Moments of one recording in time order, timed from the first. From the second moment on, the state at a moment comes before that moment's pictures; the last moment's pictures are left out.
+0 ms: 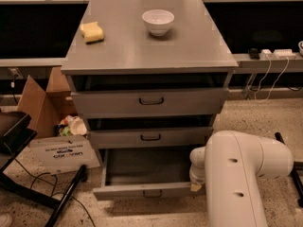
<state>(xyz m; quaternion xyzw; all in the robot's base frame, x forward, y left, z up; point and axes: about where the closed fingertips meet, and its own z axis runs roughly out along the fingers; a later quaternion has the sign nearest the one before) 0.548 -0.224 0.183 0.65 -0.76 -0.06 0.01</state>
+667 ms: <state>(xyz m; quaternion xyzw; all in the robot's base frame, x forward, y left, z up) 0.525 -0.265 0.198 0.63 -0.78 -0.03 0.03</state>
